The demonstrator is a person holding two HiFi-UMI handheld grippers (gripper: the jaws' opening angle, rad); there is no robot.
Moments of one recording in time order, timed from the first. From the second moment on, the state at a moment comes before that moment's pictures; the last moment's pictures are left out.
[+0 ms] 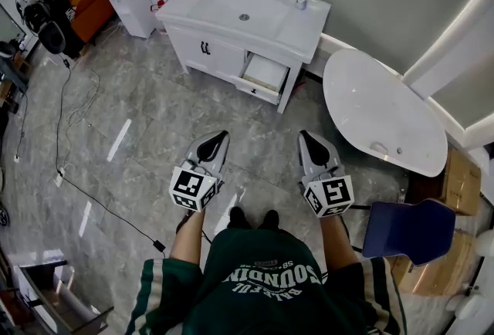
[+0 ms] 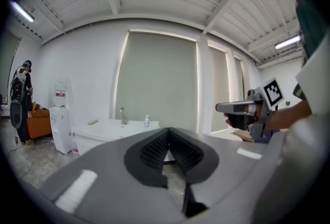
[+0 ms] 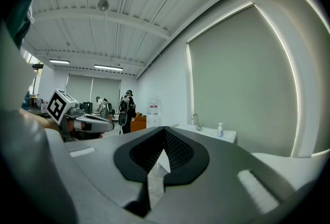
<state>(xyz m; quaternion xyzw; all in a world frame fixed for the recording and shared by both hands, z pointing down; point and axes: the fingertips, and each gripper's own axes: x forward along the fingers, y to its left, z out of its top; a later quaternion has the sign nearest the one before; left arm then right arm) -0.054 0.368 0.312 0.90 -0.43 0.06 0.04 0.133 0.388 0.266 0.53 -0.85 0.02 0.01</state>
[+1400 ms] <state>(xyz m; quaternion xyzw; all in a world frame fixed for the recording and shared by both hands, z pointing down) -0.081 0.232 0.354 0.92 -0.37 0.05 0.07 0.070 0.257 0.309 0.54 -0.84 0.04 0.03</state>
